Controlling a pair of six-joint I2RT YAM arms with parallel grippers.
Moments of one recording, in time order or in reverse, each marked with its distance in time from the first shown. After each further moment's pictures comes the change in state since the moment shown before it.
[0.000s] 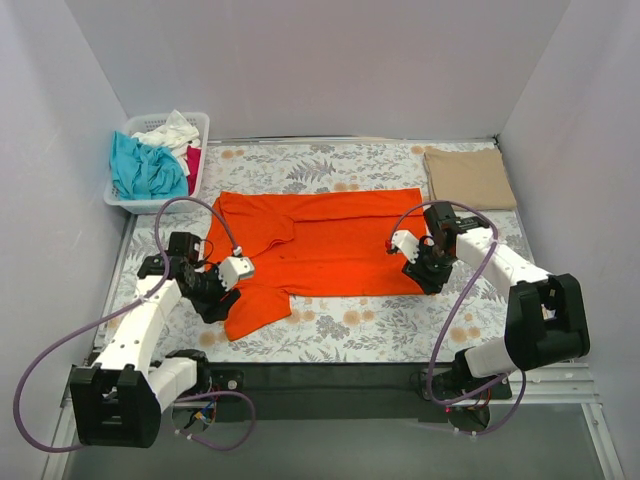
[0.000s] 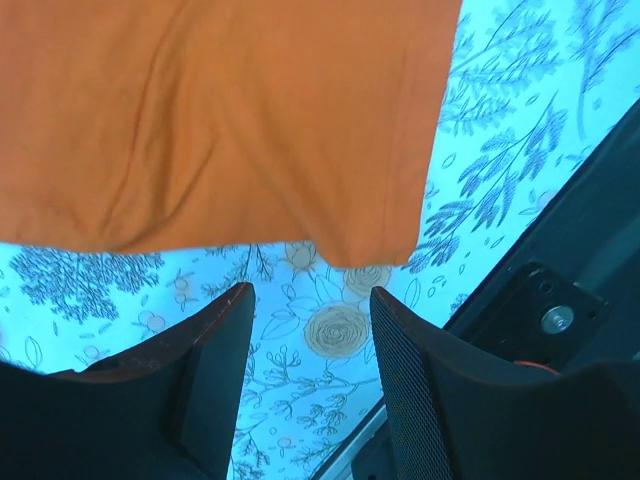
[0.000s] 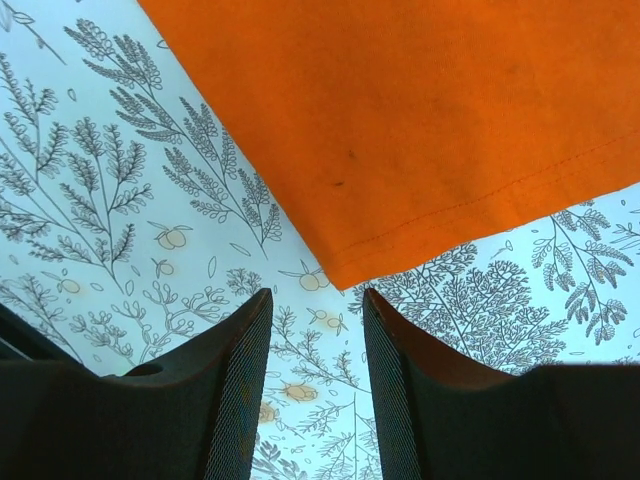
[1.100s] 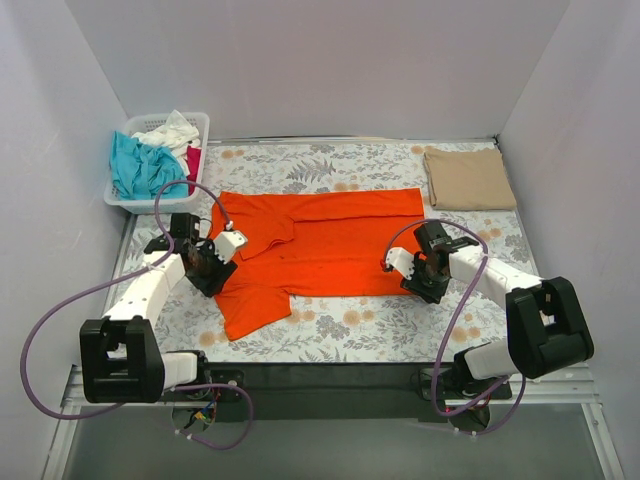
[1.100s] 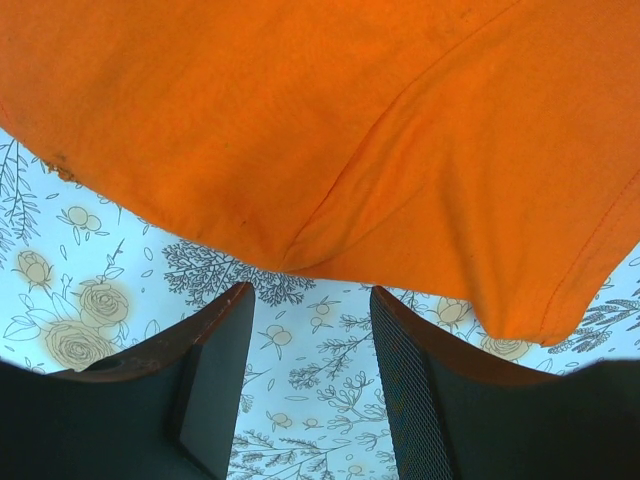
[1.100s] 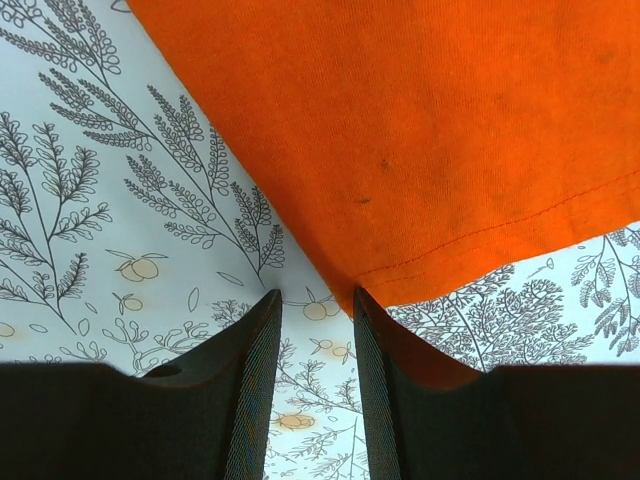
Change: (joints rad) left arm 0.040 0.209 0.038 0.274 -0.177 -0.143; right arm 0.084 -0.033 -0.194 0.199 0.147 0.013
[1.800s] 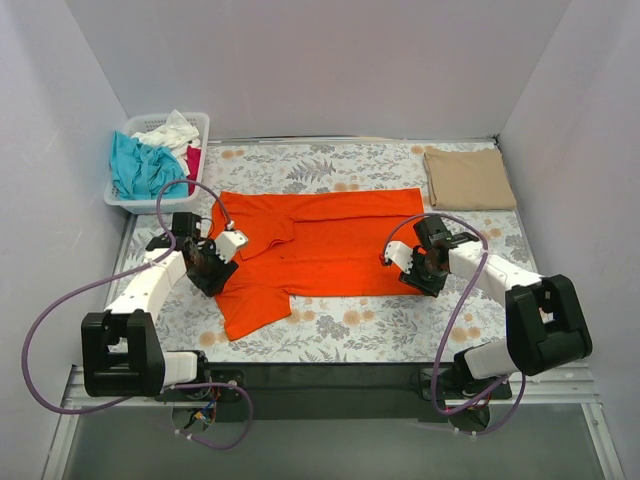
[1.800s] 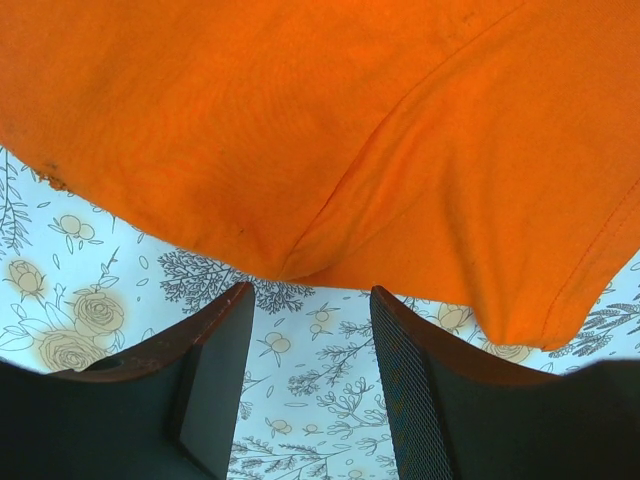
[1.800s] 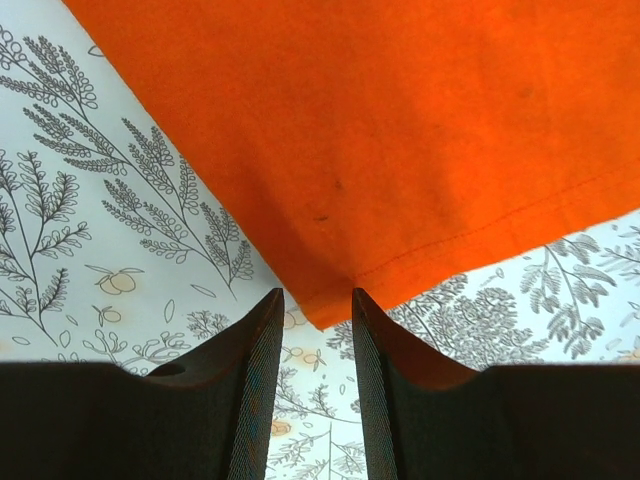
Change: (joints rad) left arm 0.000 0.031 0.006 0.007 0.002 -0.001; right arm 0.000 0.007 0.047 0.006 -0.005 -0.011
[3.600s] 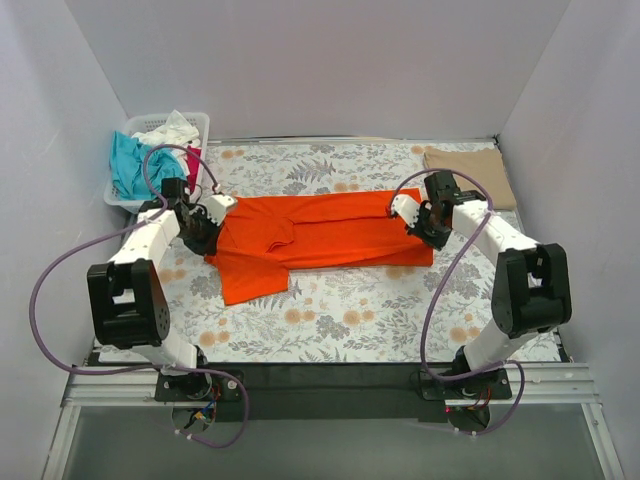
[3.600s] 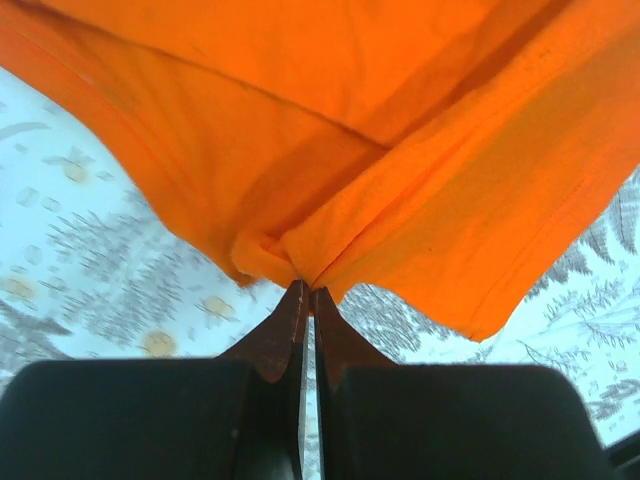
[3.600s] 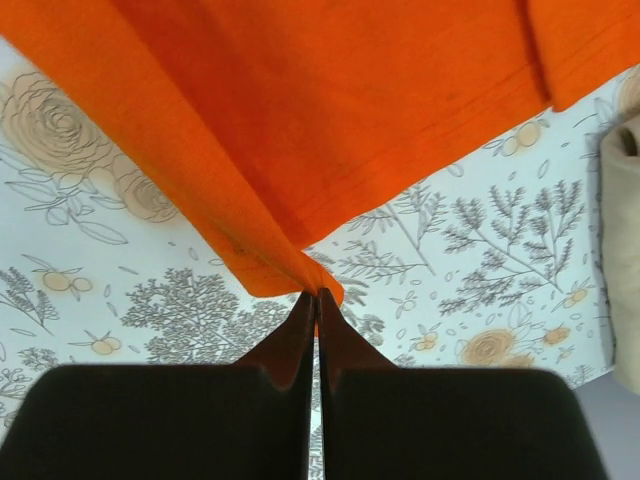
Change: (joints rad) left arm 0.090 0.276 0.294 -0.007 0.108 -0.034; right arm -0.126 0.205 0.347 -0.037 -0.007 -0.045
